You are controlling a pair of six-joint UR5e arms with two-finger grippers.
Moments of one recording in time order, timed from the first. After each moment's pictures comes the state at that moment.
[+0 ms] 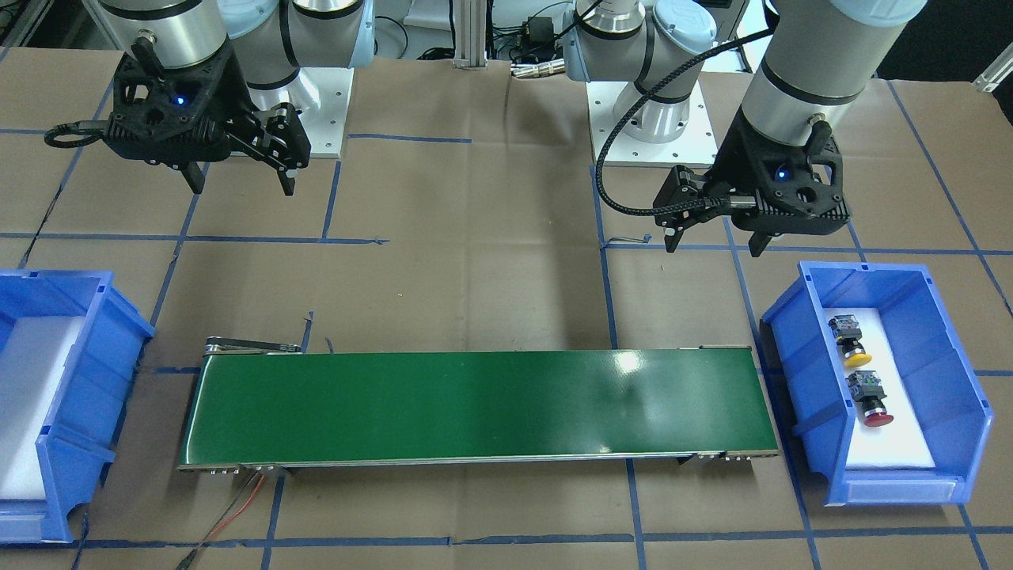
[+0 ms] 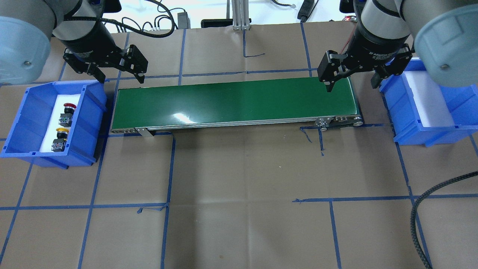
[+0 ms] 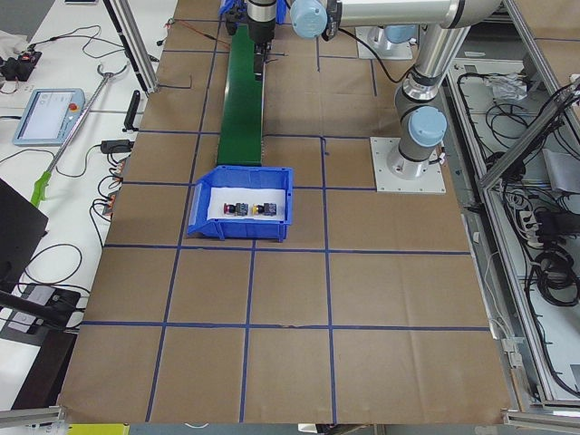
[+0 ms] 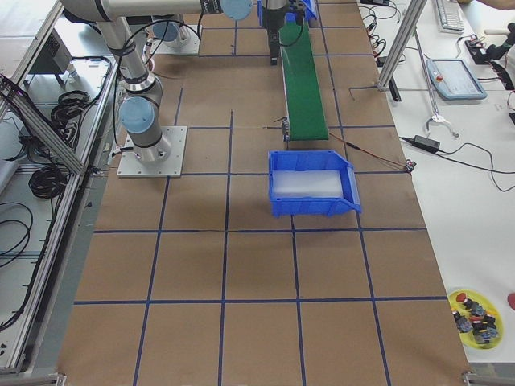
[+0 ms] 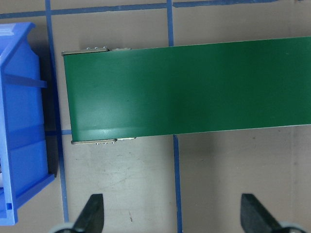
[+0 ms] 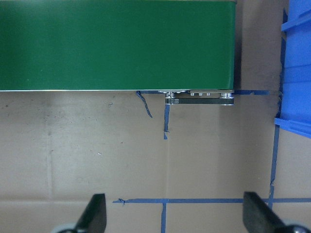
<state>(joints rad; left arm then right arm) -1.53 -1.62 -1.56 -1.45 1.58 0.10 1.62 -1.61 1.59 -1.60 -1.60 0.02</state>
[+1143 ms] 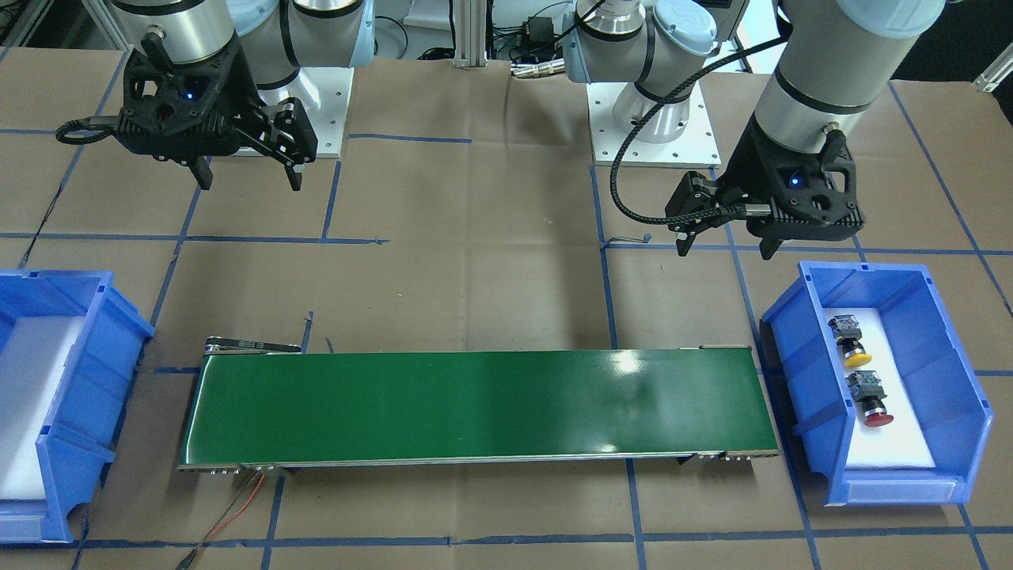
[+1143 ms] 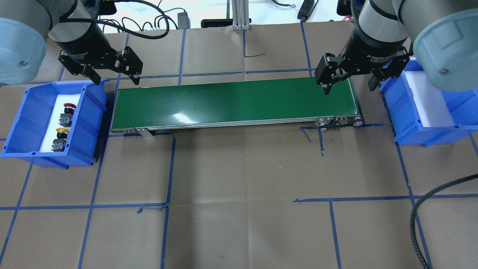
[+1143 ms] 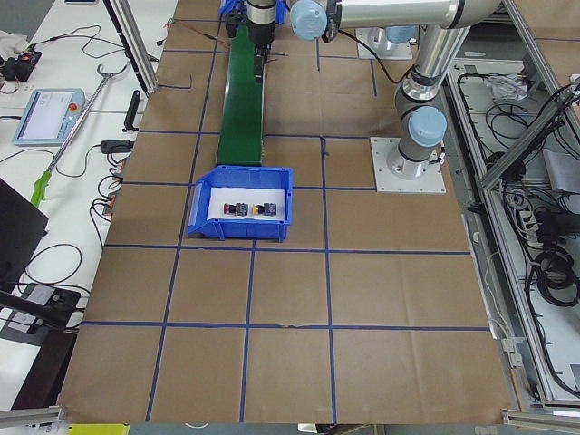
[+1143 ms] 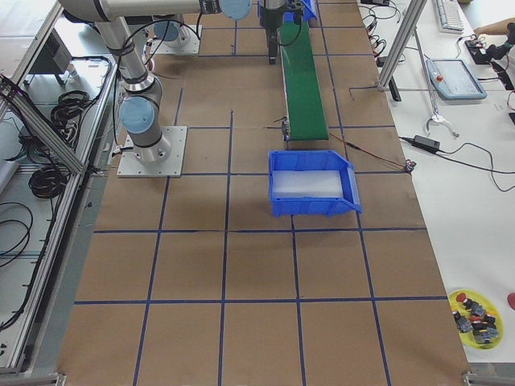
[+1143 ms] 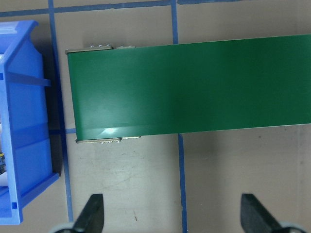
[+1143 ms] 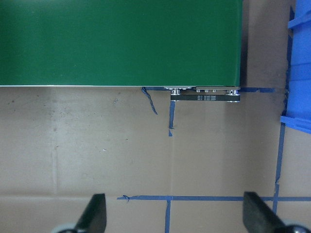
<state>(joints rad) -1.48 -1.62 -1.57 -1.45 1.58 0.11 1.62 -1.62 1.60 -1.59 -1.59 0.02</state>
